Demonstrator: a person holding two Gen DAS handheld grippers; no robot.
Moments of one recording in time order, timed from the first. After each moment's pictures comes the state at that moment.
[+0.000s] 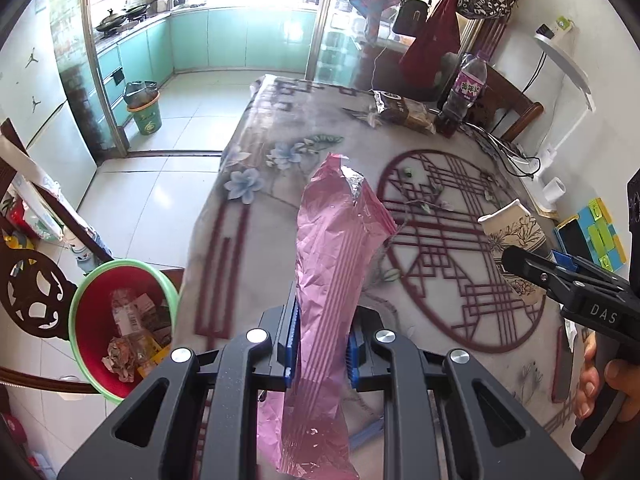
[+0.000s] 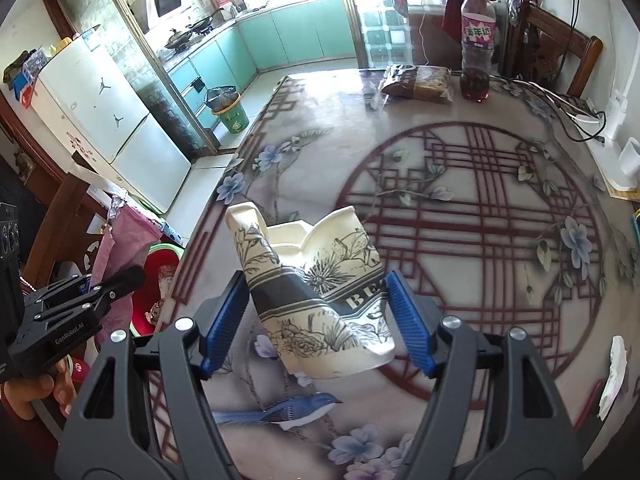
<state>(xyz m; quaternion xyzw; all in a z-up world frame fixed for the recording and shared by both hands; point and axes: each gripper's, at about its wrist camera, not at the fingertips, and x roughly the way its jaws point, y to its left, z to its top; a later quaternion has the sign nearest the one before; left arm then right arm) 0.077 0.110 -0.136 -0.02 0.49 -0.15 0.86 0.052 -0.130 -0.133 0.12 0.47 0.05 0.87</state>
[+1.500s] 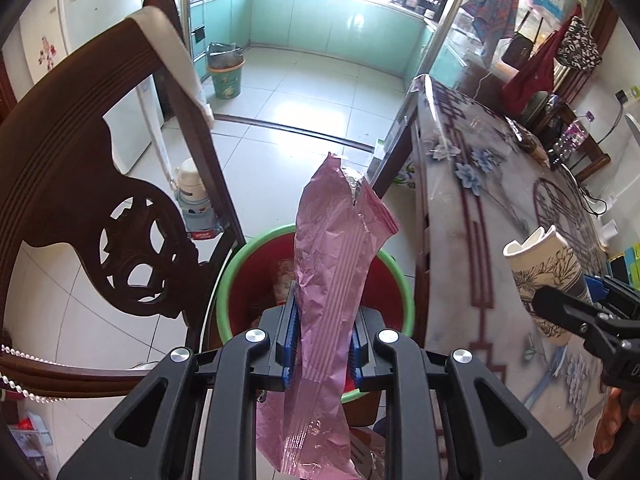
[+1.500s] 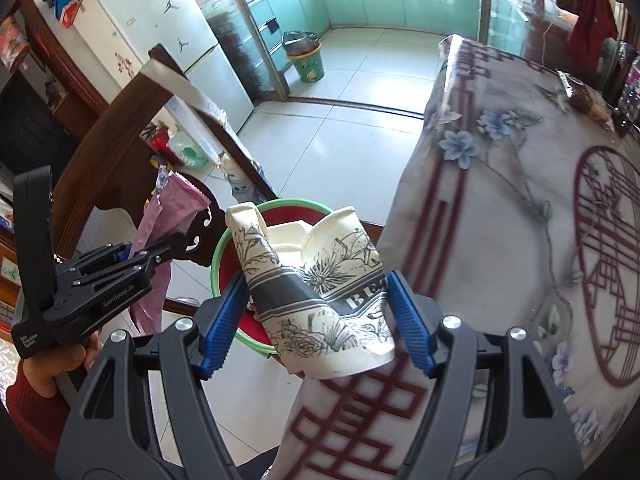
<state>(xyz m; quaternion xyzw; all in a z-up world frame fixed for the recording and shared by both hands) 0.104 0.398 -0.197 -0.07 0.51 -0.06 0.85 0.097 0.185 -0.160 0.06 0.52 0.15 0.84</state>
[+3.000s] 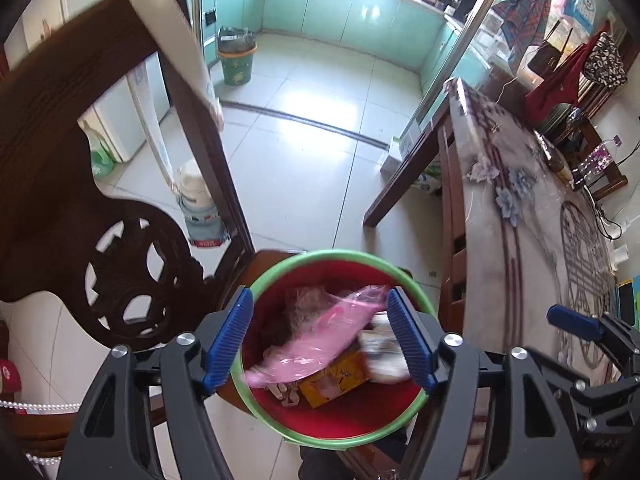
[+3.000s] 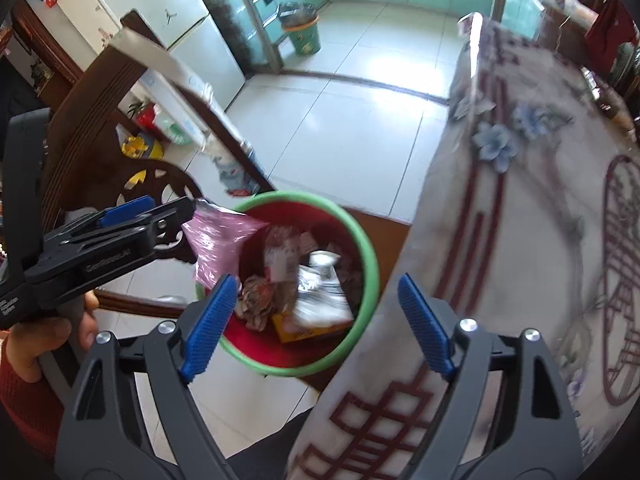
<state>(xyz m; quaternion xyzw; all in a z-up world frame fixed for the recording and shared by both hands) 0.166 0.417 -0.215 -0.08 0.52 -0.05 0.85 0.140 0.214 -0.184 0.03 0.55 0.12 0.83</state>
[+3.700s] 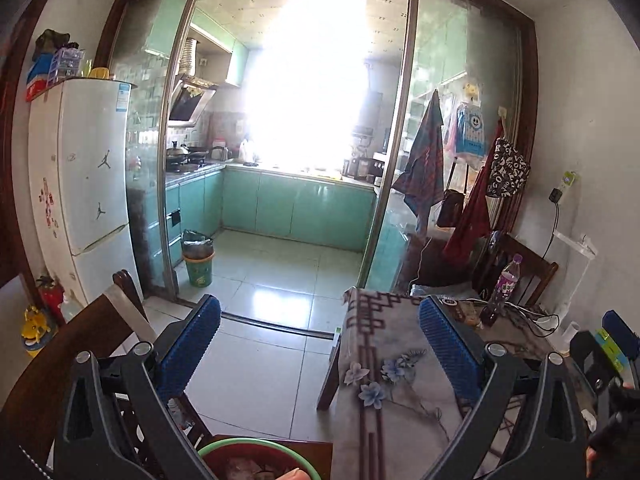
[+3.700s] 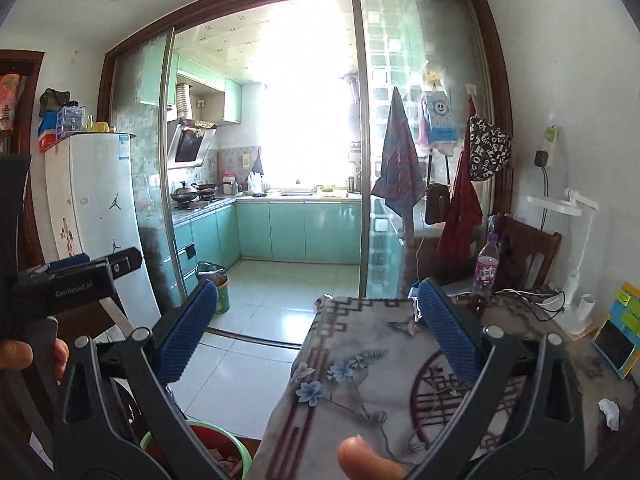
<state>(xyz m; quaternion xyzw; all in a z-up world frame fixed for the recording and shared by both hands) 0.107 0.303 0.025 -0.06 0.19 -0.09 0.98 0.008 0.094 0.023 0.02 0.11 -0.05 0.99</state>
